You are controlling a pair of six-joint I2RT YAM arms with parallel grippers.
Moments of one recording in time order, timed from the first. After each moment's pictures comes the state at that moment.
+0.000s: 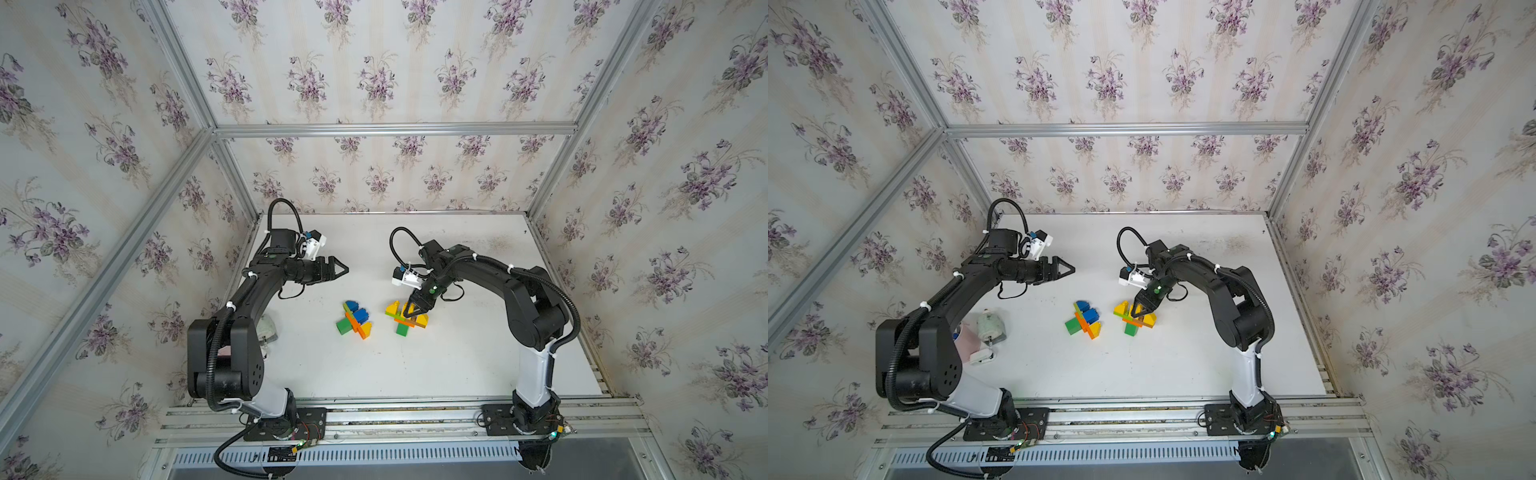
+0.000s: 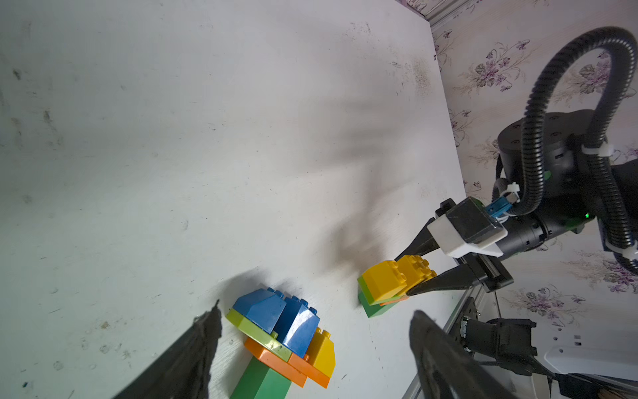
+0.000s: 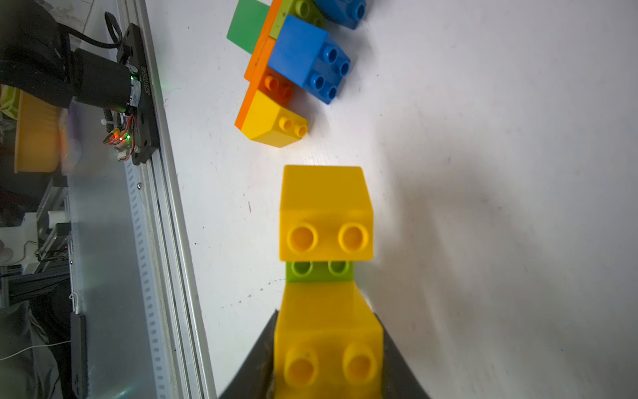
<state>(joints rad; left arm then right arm) 0.05 1.56 1.13 -0.61 0.74 -0.09 0.55 2.00 1.44 -0.94 -0.72 -0.54</state>
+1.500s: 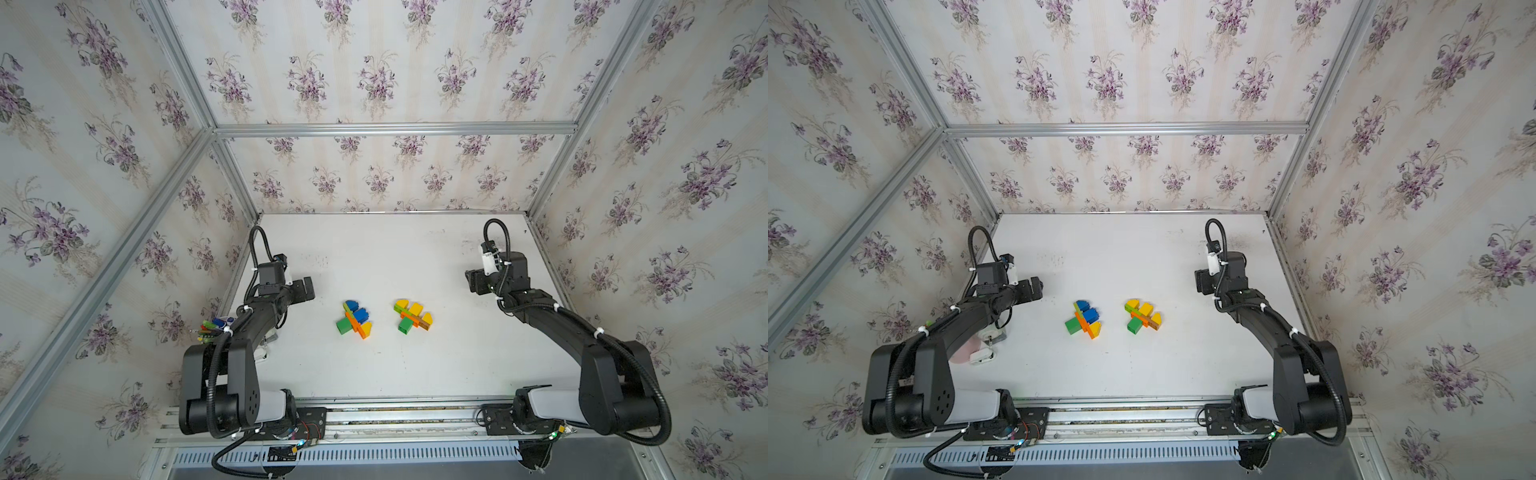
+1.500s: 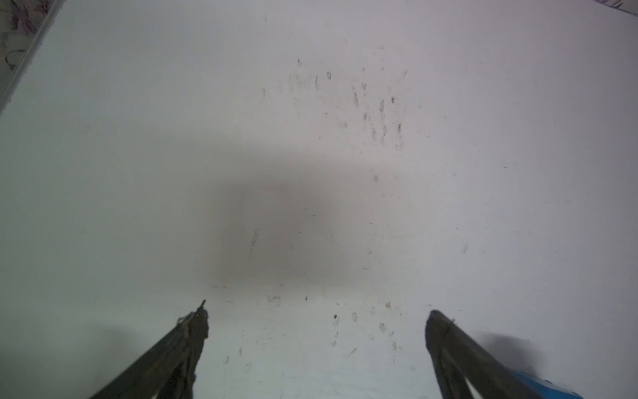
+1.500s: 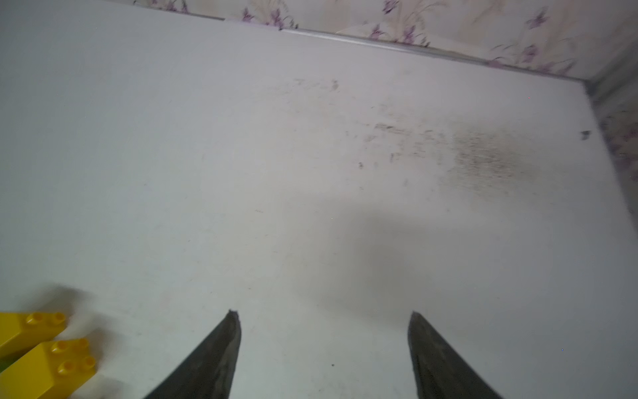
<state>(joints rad) 0.15 1.40 0.63 -0.05 0.07 -0.14 0.14 1.27 0.61 0.11 0.00 -0.04</state>
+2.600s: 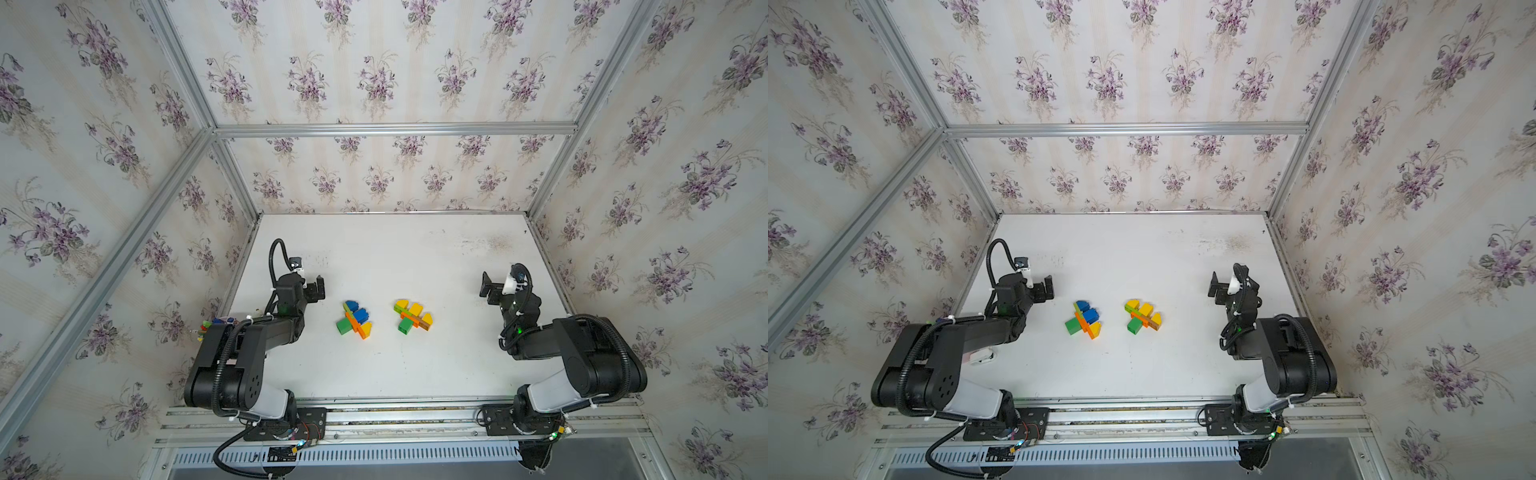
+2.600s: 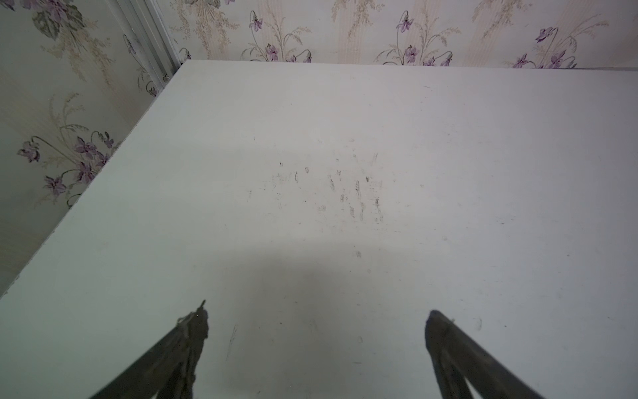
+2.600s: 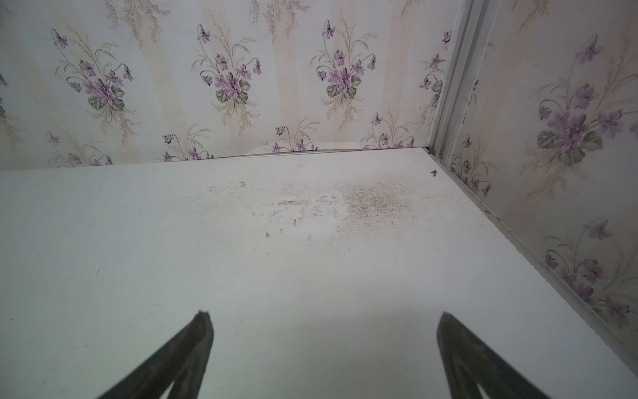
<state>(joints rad) -0.01 1.50 0.45 0.56 -0.13 -0.04 0.05 1.53 0.23 1.14 0.09 0.05</state>
